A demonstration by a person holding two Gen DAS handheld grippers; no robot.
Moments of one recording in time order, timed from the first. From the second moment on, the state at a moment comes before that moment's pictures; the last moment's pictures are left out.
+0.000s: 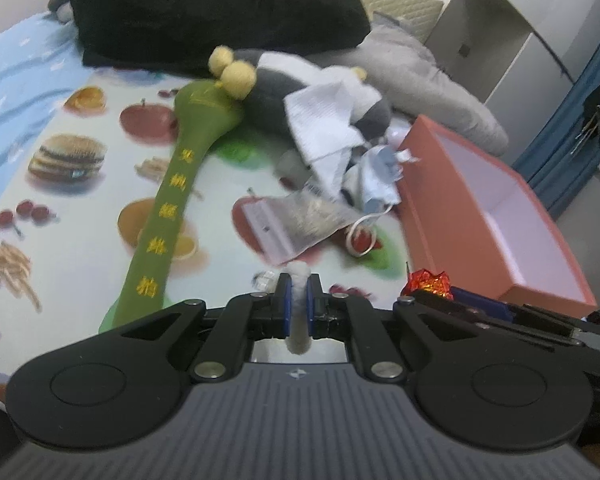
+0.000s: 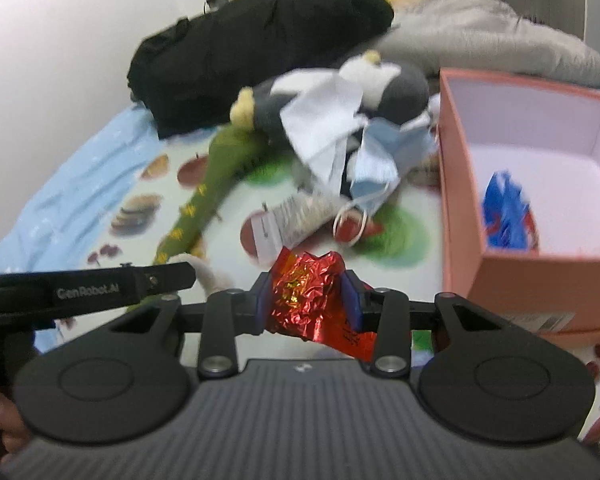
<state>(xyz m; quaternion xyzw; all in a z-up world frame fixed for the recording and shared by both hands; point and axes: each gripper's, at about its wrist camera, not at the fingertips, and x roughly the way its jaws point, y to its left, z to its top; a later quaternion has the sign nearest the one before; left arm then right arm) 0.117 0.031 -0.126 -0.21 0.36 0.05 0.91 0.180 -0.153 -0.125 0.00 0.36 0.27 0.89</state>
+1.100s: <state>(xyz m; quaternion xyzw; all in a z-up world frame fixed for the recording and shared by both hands) 0.234 -0.100 0.020 -0.16 0.27 -0.12 0.94 0.223 -0.306 0.010 0.06 0.24 0.18 0.95</state>
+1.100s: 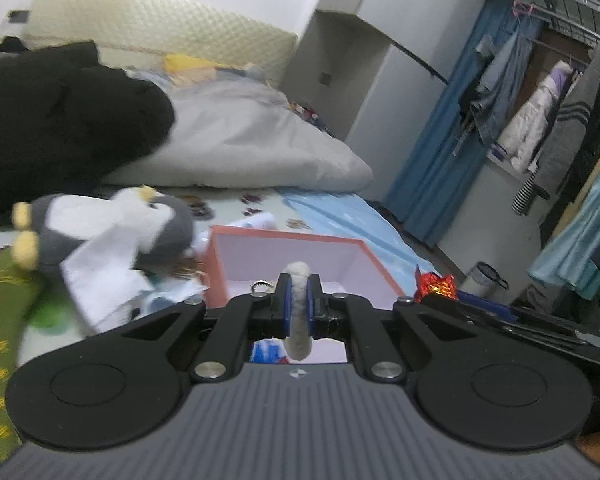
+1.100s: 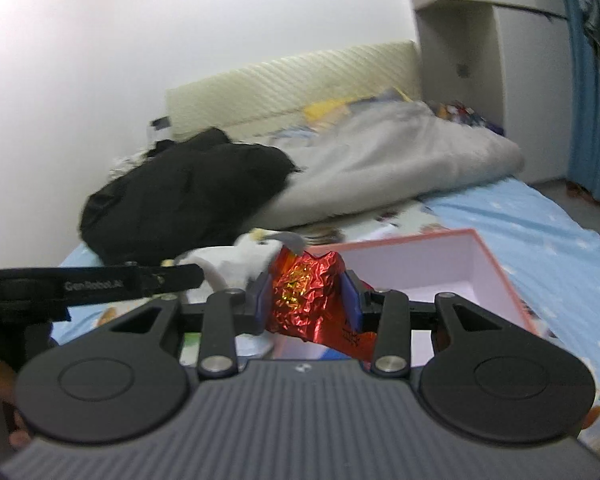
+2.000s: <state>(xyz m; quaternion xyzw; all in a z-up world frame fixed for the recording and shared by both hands) 0.390 -0.166 -0.094 -0.10 0.47 -0.14 0.86 0.342 -0.381 -0.127 0.07 0.45 0.07 0.89</state>
